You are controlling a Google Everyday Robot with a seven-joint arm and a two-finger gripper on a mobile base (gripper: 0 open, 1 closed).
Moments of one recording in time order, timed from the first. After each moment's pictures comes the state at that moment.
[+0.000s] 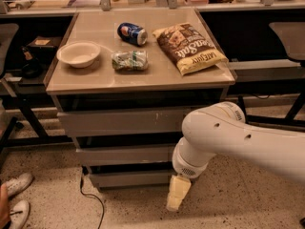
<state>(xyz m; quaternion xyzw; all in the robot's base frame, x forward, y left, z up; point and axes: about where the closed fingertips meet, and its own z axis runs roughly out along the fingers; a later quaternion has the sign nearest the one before) 0.413 -0.074 0.641 -0.61 0.78 0.08 0.09</state>
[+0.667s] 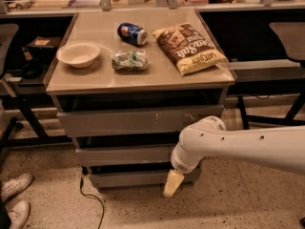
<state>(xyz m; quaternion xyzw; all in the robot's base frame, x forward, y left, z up) 0.490 -0.082 0.527 -0.57 0.81 0.06 0.12</state>
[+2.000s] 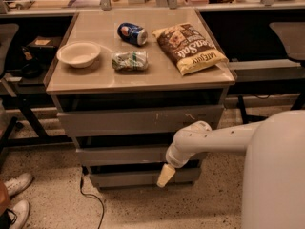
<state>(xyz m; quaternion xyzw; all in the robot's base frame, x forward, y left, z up) 0.555 -0.074 0.437 -0.53 0.83 0.08 0.13</state>
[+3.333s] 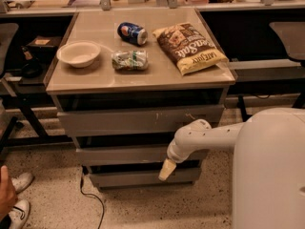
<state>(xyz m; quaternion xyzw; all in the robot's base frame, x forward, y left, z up) 0.591 -0.083 0.422 -0.53 0.83 0.06 0.16</state>
